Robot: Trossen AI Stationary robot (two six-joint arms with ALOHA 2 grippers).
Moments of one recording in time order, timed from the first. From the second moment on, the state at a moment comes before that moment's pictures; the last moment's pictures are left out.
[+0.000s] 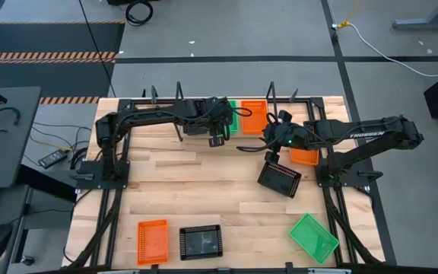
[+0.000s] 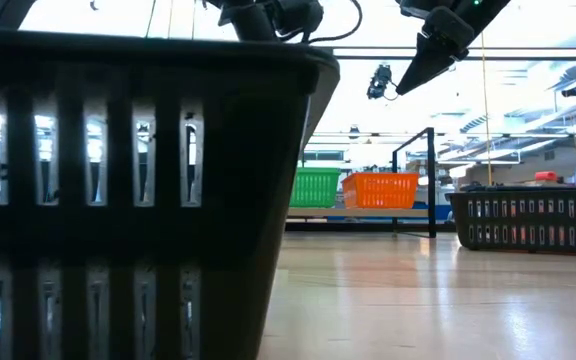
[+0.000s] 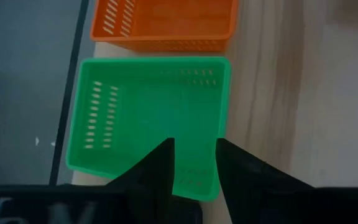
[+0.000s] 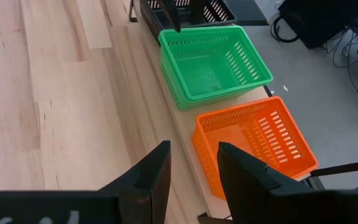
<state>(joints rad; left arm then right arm) 0.25 1.91 1.70 -0.79 -0.27 0.25 0.00 1.11 0.97 -0.65 0.47 0.06</state>
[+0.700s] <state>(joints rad) 0.21 1.59 1.58 -0.52 -0.04 0.22 0.02 1.11 0.96 -0.75 0.39 0.15</state>
